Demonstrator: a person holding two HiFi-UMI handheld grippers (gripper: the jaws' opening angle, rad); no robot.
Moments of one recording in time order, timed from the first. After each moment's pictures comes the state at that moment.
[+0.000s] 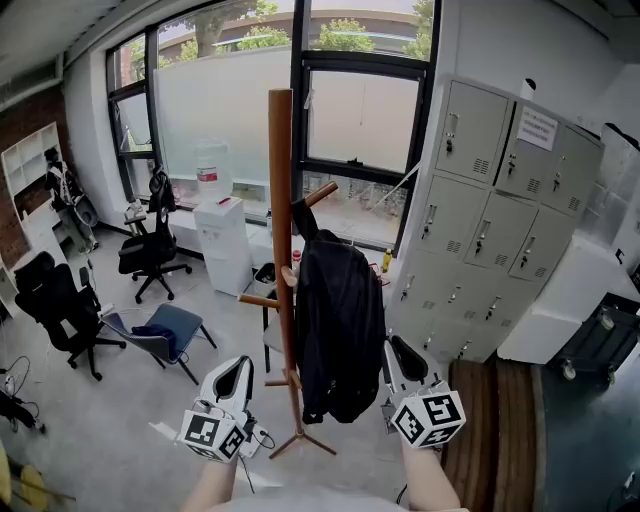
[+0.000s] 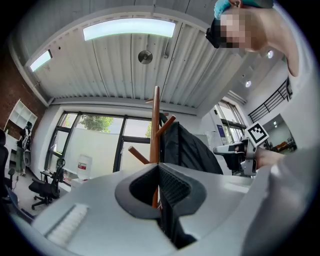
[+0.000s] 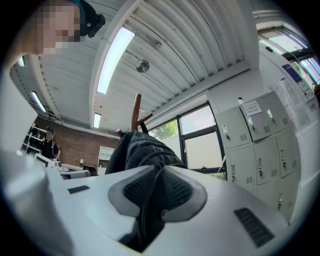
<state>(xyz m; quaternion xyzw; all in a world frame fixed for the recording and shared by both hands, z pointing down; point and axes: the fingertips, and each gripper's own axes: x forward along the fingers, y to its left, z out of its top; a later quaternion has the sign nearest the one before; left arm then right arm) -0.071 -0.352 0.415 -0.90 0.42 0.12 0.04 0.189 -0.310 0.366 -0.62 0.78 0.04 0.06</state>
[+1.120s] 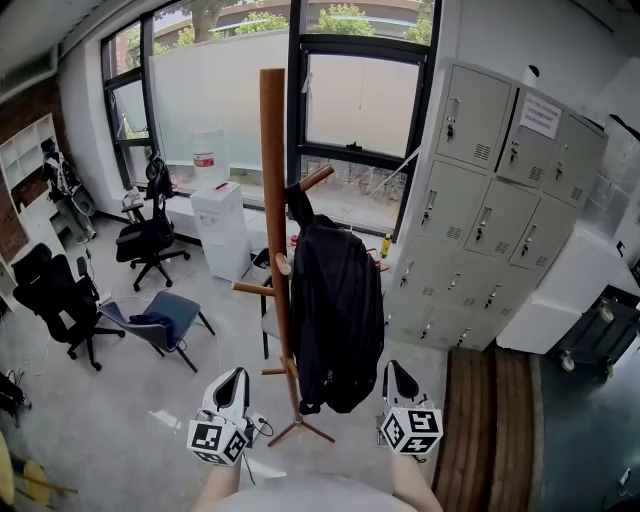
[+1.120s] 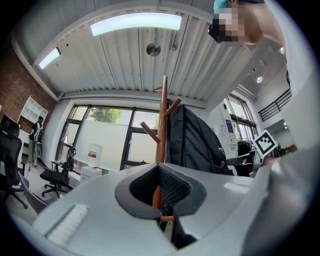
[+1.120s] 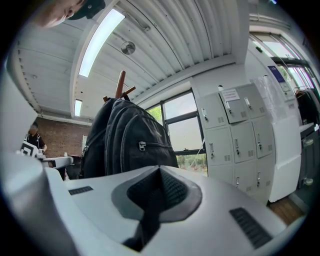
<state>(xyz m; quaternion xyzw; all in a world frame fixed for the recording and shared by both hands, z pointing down) -0.082 -0.346 0.489 -0.89 0.45 0.09 0.00 0.225 -0.296 0.485 -0.69 0.72 -0.04 0.01</state>
